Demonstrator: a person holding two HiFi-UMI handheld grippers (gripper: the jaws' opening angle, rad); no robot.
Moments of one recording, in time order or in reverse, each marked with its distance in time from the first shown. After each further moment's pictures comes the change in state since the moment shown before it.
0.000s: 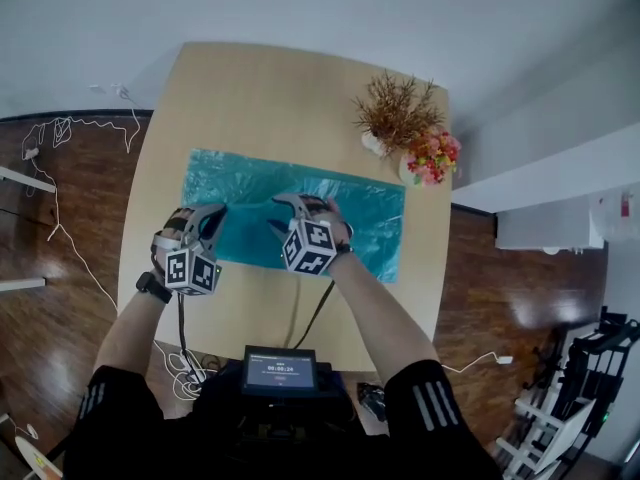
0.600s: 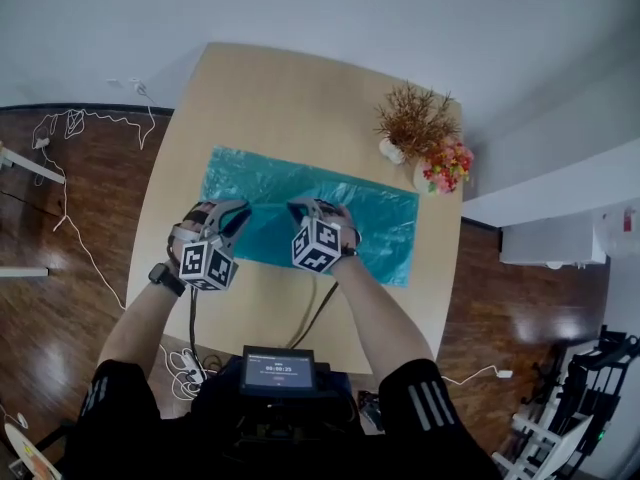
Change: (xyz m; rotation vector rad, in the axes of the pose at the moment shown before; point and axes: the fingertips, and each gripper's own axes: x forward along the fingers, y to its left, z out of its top) left arm -0.014 -0.004 0.006 -0.035 -0.044 -0.038; right arm 0.022 -0.003 -0.005 0.056 0.070 -0.114
